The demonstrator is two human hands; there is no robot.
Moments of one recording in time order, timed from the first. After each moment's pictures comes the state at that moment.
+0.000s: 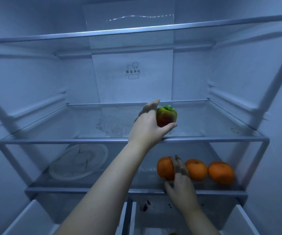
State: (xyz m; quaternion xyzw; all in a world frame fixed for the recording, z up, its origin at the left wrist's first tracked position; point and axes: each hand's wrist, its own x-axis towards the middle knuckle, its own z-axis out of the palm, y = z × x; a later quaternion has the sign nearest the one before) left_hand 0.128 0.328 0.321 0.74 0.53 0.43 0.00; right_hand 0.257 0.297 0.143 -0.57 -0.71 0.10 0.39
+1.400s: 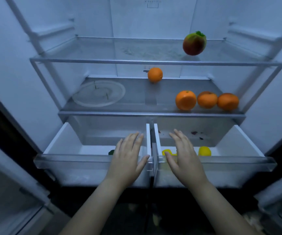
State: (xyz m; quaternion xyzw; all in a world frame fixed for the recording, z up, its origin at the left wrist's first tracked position) left_hand -0.020 0.113 0.094 0.78 0.57 0.25 -0.07; right_hand 0.186 0.120 0.094 -0.54 -0.77 0.04 0.34
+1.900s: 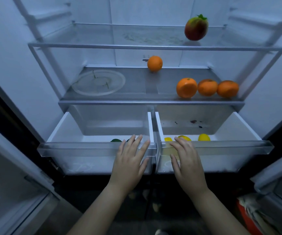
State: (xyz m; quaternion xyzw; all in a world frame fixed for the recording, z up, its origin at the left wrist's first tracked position) left_hand -0.025 0.080 0.056 0.80 0.54 0.22 -0.10; right_hand 0.181 0.072 0.061 -0.54 -0.76 -0.01 0.35
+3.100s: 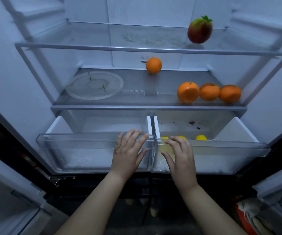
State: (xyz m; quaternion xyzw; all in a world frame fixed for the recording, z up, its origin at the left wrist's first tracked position) left_hand -0.029 0.154 0.042 0.78 0.51 0.32 -0.18; right_hand 0.162 0.116 0.058 -0.55 -0.72 -0.02 0.42
